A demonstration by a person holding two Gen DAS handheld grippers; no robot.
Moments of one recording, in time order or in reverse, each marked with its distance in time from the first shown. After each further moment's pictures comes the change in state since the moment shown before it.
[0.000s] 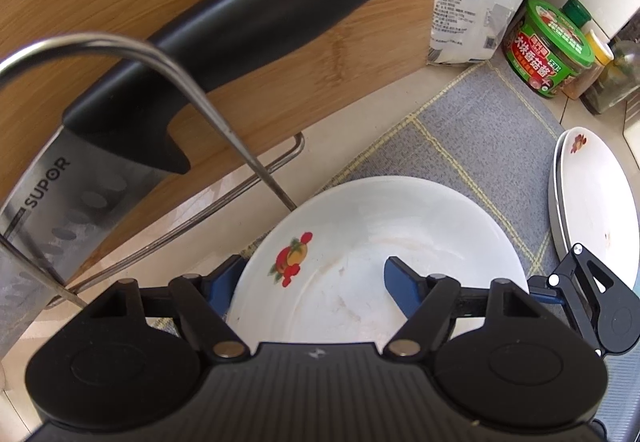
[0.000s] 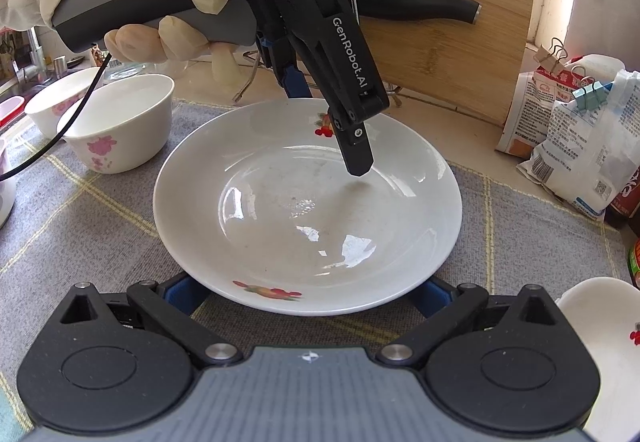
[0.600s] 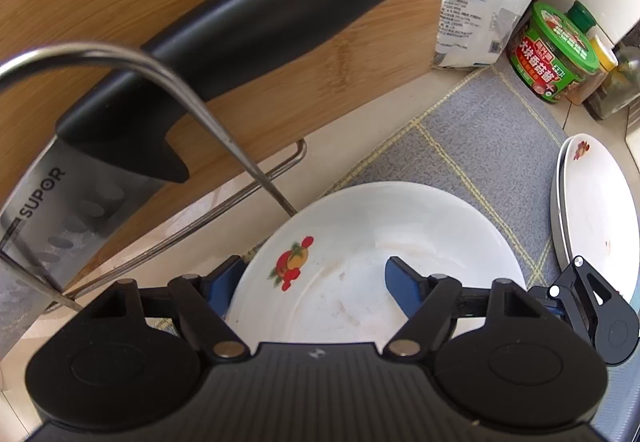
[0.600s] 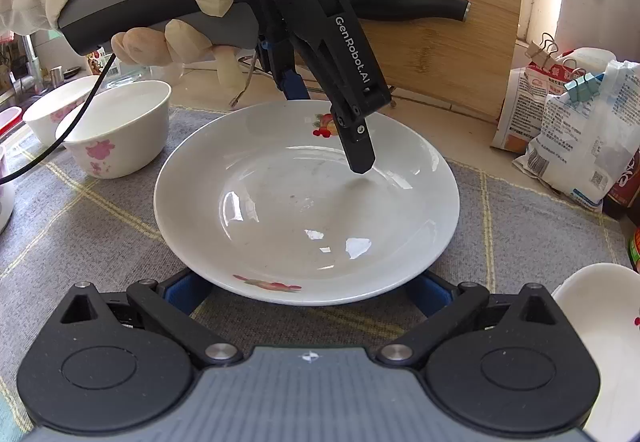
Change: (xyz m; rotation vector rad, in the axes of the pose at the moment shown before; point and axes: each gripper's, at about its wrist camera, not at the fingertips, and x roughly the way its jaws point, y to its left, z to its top) left arm 0.002 0.002 0.004 -0.010 0.003 -0.002; right arm -0.002 0.000 -0.006 0.026 -0.027 -0.006
